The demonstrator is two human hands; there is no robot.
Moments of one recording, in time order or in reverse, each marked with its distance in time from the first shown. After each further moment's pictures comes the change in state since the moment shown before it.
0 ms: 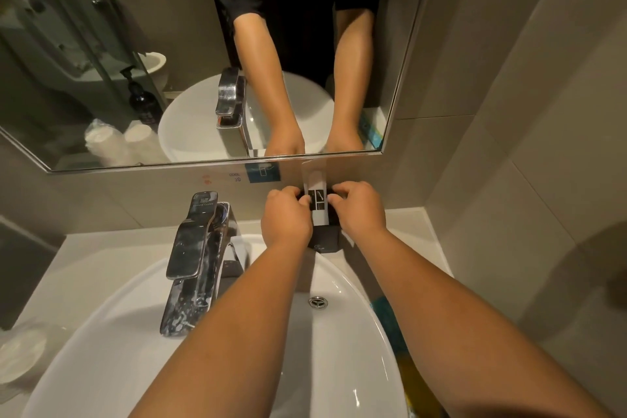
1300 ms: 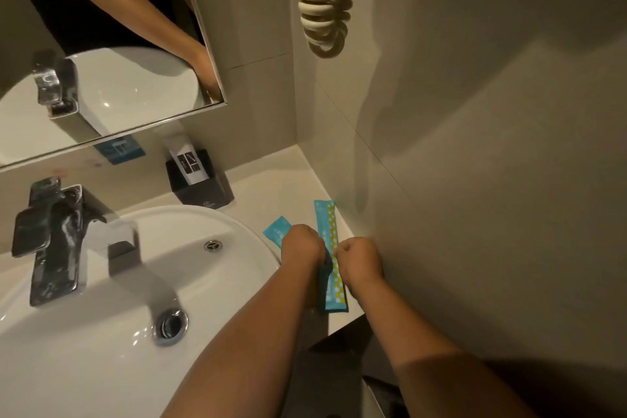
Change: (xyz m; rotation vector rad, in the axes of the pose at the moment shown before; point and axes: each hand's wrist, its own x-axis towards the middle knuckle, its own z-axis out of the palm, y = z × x) left_hand -0.208 0.053 0.097 0.097 -0.727 -0.026; right_hand -0.212 0.155 -0.076 0.106 0.055 0.650
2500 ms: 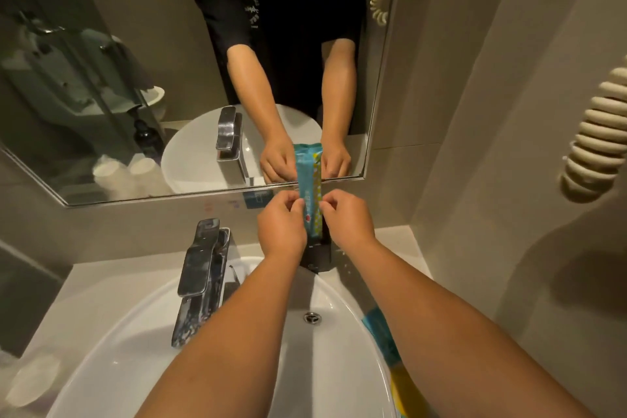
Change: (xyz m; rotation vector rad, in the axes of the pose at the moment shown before) left_hand 0.058 -0.035 -0.220 -0.452 0.811 0.241; right_hand 0.050 -0.259 0.082 0.012 -0.064 -0.700
